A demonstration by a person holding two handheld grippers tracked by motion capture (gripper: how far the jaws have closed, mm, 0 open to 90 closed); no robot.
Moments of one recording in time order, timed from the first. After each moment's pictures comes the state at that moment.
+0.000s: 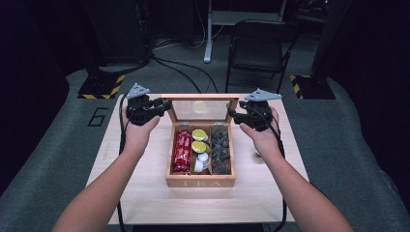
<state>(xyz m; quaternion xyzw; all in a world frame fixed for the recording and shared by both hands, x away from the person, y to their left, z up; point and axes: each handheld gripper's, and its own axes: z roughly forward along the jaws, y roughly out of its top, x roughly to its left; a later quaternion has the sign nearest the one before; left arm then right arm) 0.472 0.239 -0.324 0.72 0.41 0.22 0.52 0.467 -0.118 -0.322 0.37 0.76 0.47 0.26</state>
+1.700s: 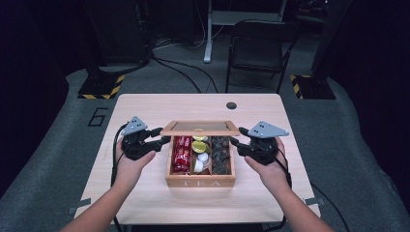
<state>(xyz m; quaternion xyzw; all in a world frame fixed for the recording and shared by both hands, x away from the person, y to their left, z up) 0.399 0.245 -0.368 0.76 0.37 0.19 0.50 0.386 -0.127 -0.352 0.31 0.78 0.48 0.27</state>
